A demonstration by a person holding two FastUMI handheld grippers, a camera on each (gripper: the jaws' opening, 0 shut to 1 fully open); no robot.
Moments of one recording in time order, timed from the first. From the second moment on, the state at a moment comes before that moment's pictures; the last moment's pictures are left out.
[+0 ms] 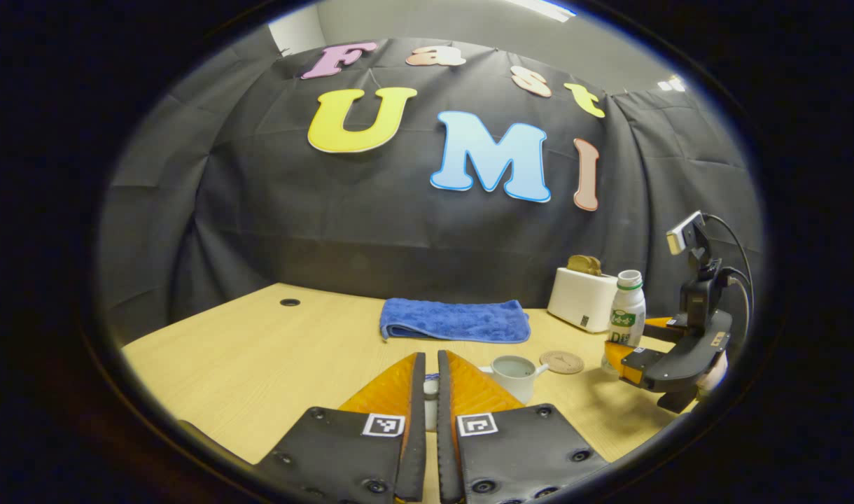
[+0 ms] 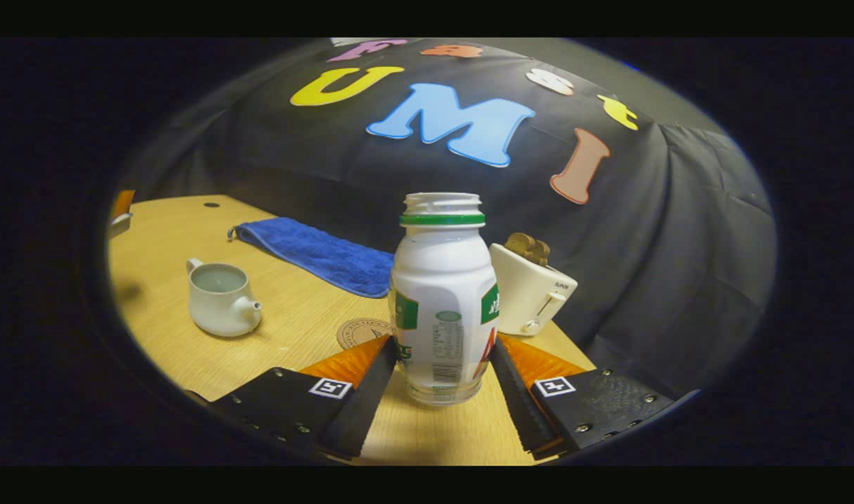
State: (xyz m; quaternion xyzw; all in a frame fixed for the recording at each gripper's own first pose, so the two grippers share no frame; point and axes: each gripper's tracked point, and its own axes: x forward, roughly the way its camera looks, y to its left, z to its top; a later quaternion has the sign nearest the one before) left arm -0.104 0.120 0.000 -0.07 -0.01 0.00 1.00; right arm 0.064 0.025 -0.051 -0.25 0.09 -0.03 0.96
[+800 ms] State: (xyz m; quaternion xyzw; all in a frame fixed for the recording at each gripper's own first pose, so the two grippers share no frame) left arm -0.127 0.150 -0.011 -0.08 0.00 0.01 1.00; right arm 0.070 0.077 -0.039 -0.53 0.05 -0.02 0.84
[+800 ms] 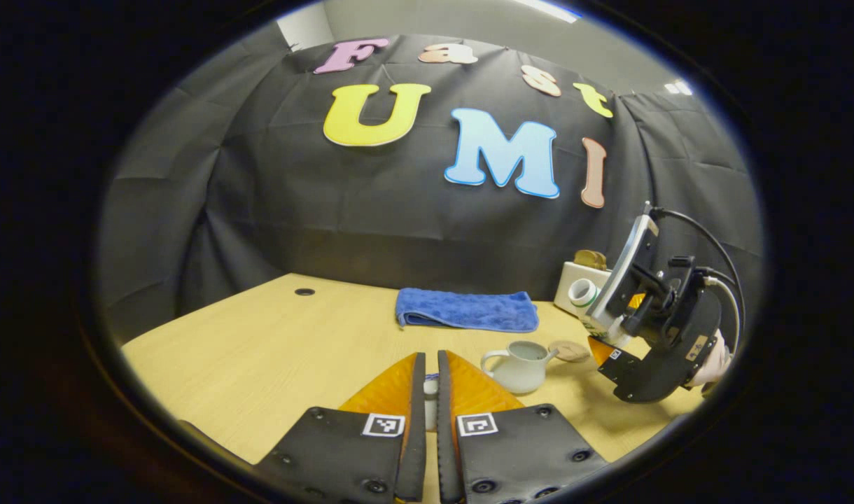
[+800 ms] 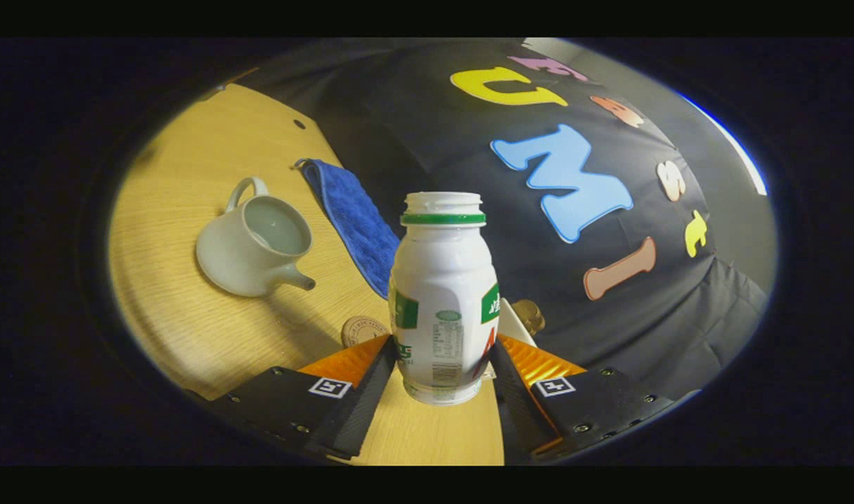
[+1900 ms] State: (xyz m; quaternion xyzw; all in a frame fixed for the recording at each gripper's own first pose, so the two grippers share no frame) left arm -0.151 0.204 0.018 -0.09 -0.03 0.05 0.99; right arm 0.073 0.085 -0.018 -0.69 0.01 -0.05 0.72
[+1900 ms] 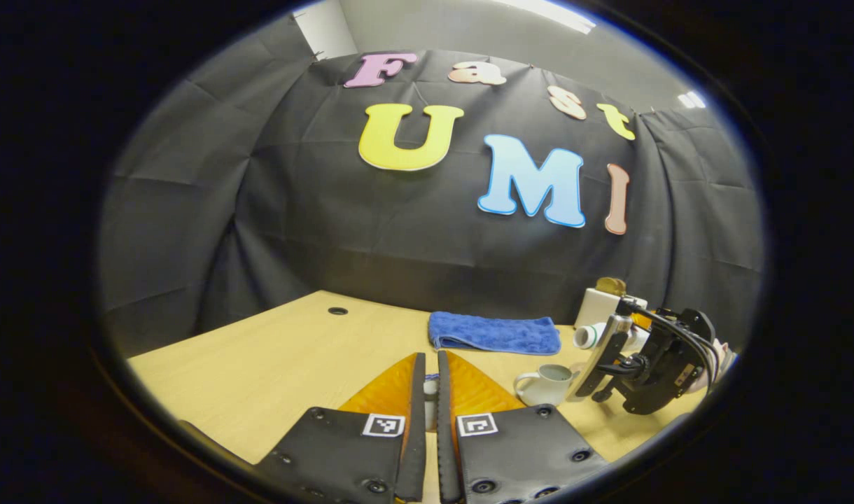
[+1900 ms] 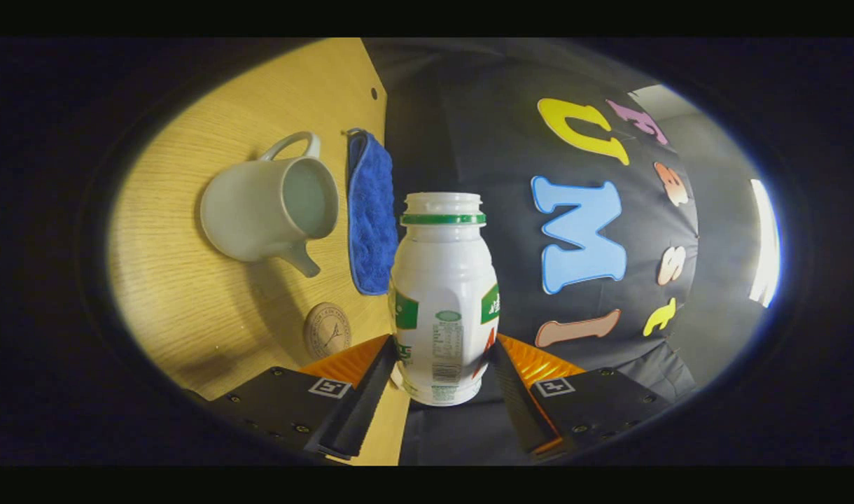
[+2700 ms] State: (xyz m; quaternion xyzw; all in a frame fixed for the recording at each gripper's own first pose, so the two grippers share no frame) left arm -0.156 0.217 0.021 -0.10 -0.04 0.06 0.99; right arm 0.077 0.090 -0.007 -0.75 -0.01 -0.05 0.66
